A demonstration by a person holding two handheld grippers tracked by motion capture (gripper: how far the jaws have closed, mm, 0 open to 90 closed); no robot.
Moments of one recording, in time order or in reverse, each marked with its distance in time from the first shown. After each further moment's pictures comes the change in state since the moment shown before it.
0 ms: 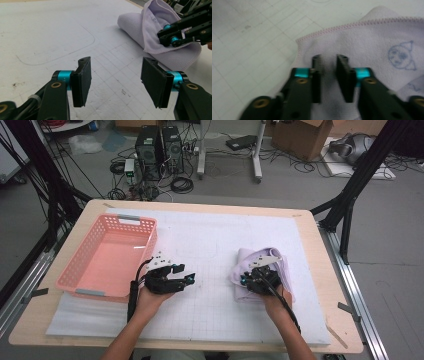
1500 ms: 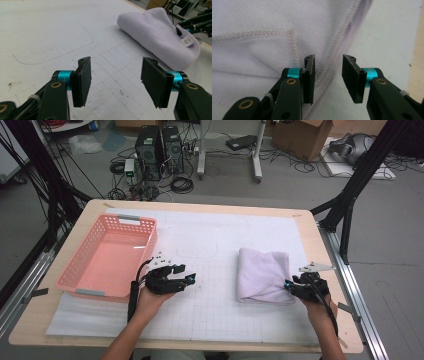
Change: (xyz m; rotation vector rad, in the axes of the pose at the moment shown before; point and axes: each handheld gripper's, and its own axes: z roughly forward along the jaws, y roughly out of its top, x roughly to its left) left arm 0.000 -0.001 0.002 -0.002 -0.004 -0.017; right arm -0.084 -0.077 -0.060 0.023 -0.182 0.177
